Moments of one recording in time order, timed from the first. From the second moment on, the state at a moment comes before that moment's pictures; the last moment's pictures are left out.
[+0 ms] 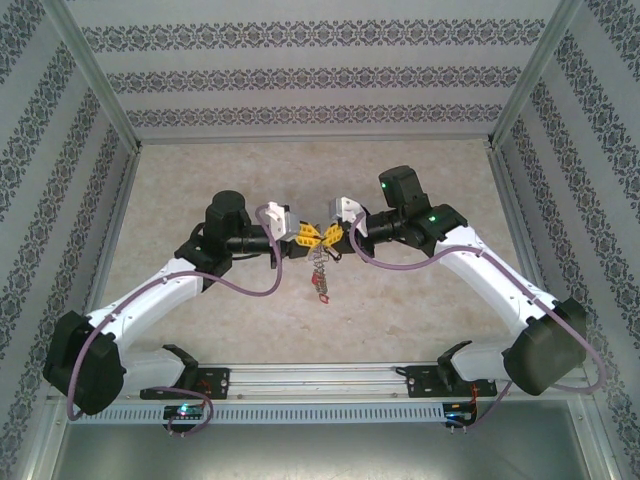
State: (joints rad) left arm -0.51 1.22 0.85 0.10 0.88 0.35; right arm 0.51 1.32 1.15 -0.58 -0.88 -0.66
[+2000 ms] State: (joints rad) left arm -0.55 1.26 0.89 0.16 0.90 0.29; right arm 0.49 1.21 1.13 -0.61 -0.84 -0.70
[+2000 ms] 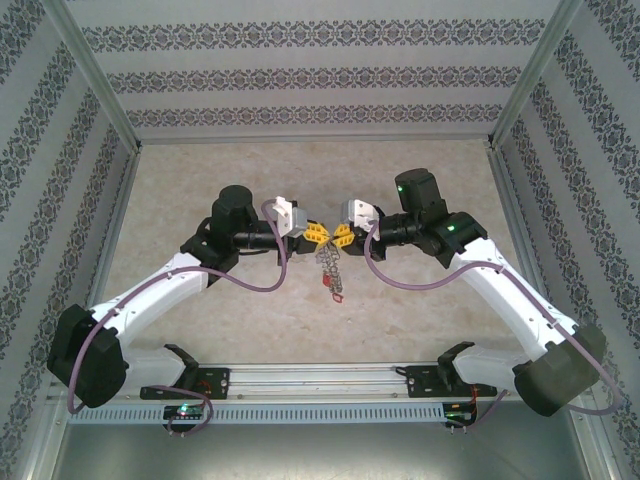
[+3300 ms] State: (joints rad) left arm -0.61 1.27 1.09 -0.32 0.73 0.57; right arm 0.57 1.27 1.15 -0.63 -0.72 -0.69
